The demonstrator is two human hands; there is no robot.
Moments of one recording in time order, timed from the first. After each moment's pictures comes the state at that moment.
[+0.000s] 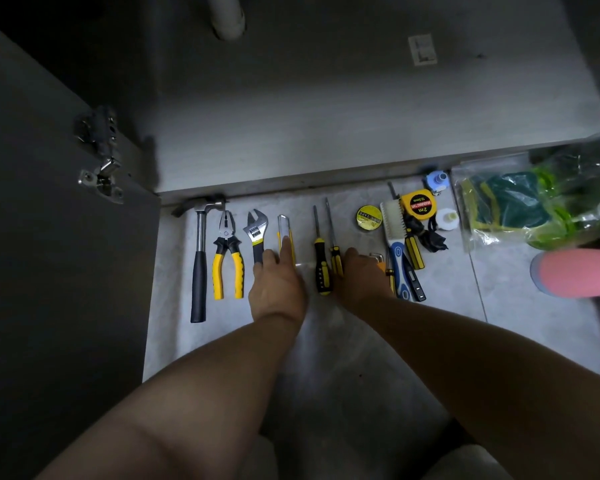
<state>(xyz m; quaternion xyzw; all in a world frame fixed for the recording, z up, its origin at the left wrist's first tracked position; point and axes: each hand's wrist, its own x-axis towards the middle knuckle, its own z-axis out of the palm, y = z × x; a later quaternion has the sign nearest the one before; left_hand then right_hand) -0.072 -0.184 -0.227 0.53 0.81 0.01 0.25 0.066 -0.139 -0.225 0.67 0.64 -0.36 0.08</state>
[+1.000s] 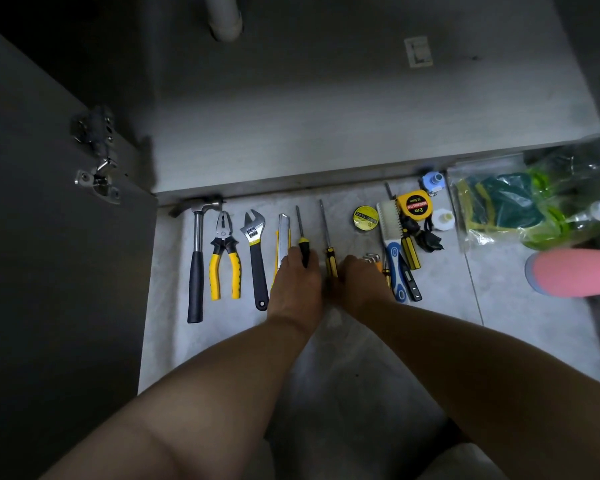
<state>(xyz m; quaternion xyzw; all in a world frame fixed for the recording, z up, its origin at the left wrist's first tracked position) -0.049 -0.183 -0.208 0.65 0.71 -0.02 0.25 0.074 -0.144 -0.225 0.67 0.64 -0.37 0.08</state>
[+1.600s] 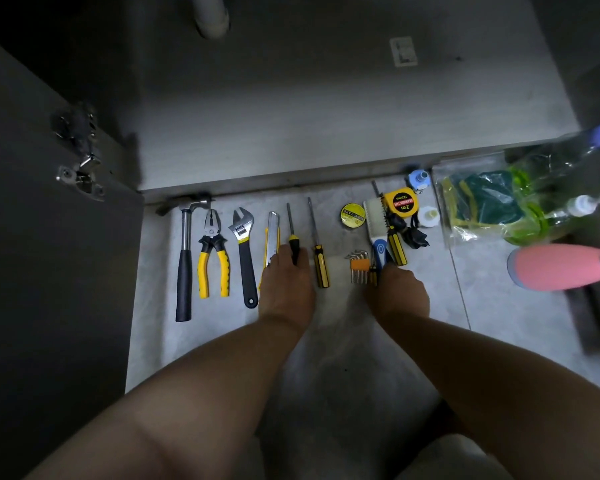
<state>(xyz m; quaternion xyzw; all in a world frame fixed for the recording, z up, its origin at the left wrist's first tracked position) -0.043 -0.184 -0.204 0.65 0.72 -0.03 0.22 0.133 -0.156 -0.217 0.78 0.56 -0.26 0.12</state>
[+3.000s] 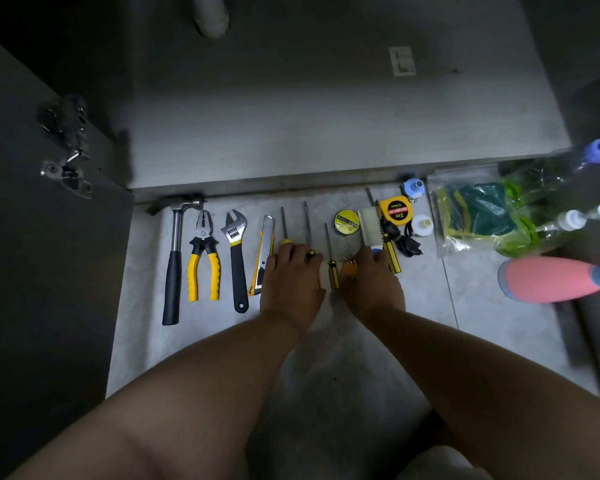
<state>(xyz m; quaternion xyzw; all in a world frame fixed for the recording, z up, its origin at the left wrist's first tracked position) -0.035 -0.170 -0.216 0.71 0.67 -0.01 0.20 0.115 -0.144 -0.220 0.72 0.63 -0.29 0.04</state>
